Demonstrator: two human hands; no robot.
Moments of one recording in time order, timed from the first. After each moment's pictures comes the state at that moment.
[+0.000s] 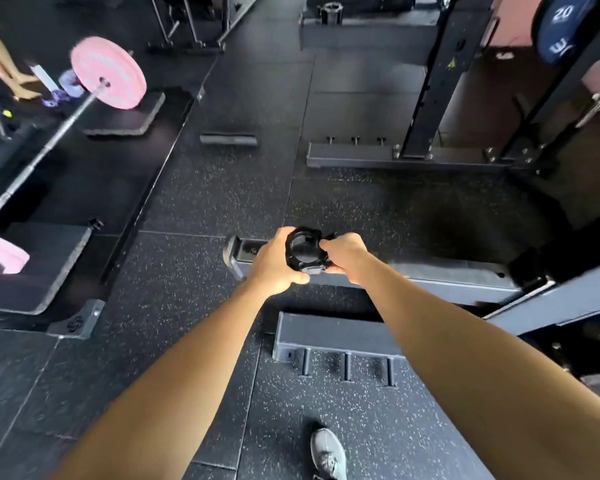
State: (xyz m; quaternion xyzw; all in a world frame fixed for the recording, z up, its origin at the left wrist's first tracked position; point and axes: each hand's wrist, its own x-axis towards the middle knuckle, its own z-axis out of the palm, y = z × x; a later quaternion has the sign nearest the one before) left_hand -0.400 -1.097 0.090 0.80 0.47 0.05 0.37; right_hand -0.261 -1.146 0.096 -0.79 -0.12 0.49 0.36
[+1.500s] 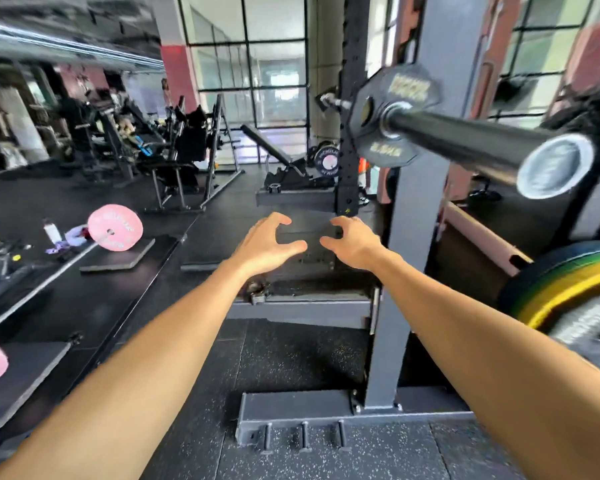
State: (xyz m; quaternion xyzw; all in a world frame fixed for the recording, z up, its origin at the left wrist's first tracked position) left_hand -0.478 -1.428 0.393 0.88 0.32 0.23 0.28; right_hand -0.323 -1.542 0.396 -0.84 -0.45 0.07 0.28
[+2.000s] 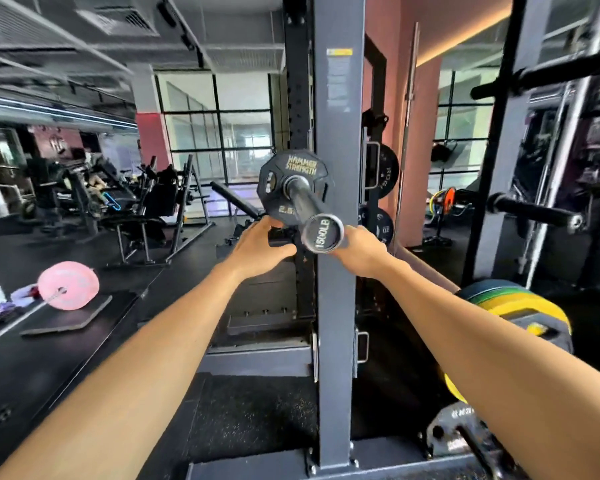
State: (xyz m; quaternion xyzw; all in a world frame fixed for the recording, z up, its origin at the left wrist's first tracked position) left_hand -0.368 -1.561 0.485 0.89 0.25 0.29 0.25; right_hand -0.210 -1.704 0.481 -0.85 -0.43 0.00 0.30
